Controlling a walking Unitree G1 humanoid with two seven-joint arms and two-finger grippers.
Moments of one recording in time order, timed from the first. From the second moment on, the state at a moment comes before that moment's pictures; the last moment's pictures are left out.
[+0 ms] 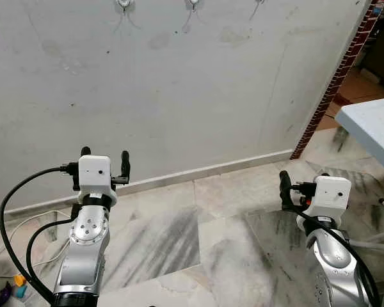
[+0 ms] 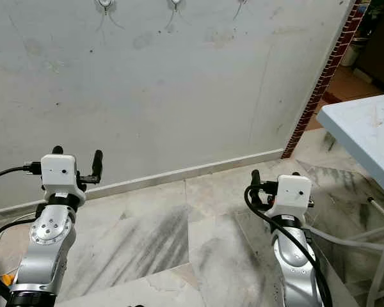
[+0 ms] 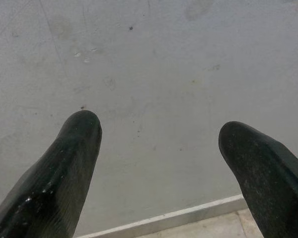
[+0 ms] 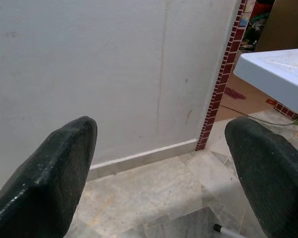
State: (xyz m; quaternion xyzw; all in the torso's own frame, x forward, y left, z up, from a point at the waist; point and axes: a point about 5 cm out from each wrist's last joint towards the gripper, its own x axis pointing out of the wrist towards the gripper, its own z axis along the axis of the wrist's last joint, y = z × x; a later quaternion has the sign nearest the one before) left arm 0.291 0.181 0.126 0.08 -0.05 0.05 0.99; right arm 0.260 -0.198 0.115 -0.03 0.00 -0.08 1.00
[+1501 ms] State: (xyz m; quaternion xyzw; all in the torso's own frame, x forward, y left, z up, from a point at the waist) left arm 0.284 0.154 0.123 0.04 -0.01 -0.04 1.00; right arm 0.271 -0.207 0.126 -0.07 -0.02 -0.10 0.99
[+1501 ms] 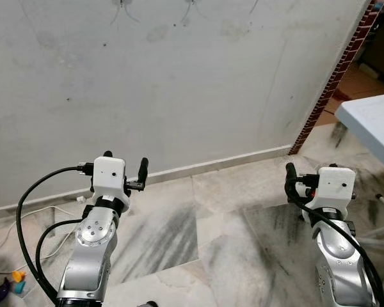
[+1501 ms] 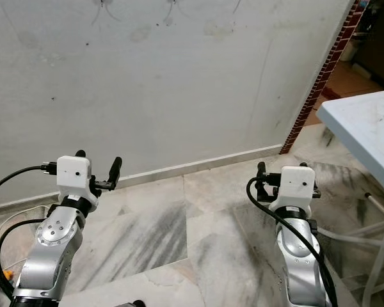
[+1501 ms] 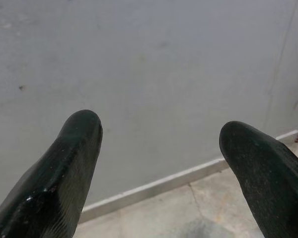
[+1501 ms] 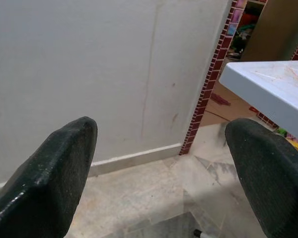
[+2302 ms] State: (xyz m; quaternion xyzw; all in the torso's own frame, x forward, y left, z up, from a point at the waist) left arm 0.278 0.148 0.118 0.01 -0.01 -0.05 1.00; right arm 0.268 -0.213 0.132 -0.07 -0.02 -0.11 0.99
